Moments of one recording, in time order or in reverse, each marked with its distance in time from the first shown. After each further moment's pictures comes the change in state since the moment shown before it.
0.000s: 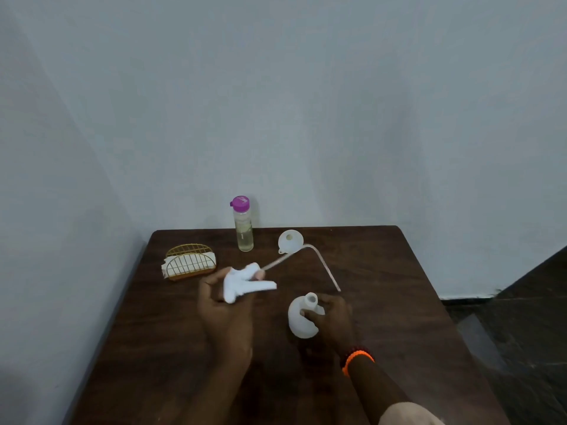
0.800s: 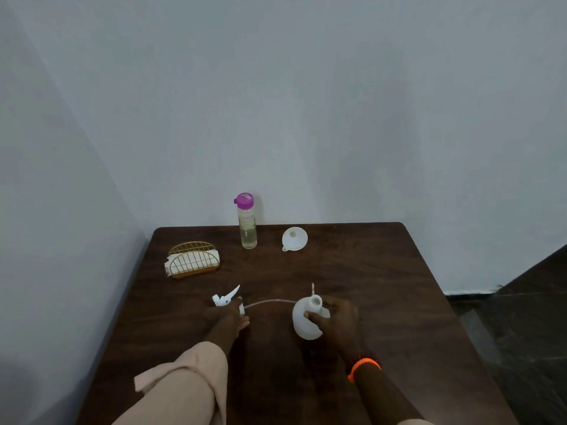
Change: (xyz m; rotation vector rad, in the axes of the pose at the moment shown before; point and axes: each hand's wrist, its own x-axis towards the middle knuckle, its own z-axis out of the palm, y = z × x) left_hand 0.105 -0.145 -0.004 0.226 -0.071 -0.945; right_hand -0.010 -0.002 0.005 -0.029 -0.001 0.046
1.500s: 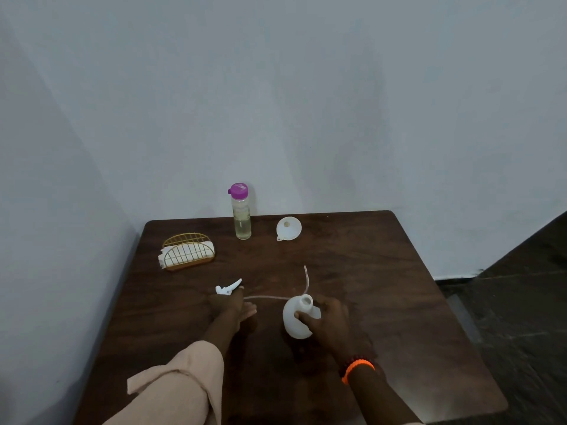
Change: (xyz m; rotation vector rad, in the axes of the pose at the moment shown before) left_hand 0.002 -0.011 0.001 0.072 -0.069 0.022; right_hand -0.034 -0.005 0.018 -0.086 -0.026 0.014
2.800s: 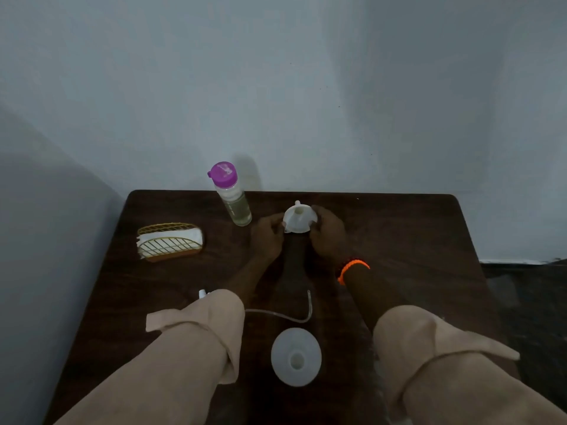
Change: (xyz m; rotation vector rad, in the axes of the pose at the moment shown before) left_hand 0.090 0.098 0.136 0.697 0.032 0.846; right_hand 0.260 -0.043 -0.007 0.011 -0.039 -0.193
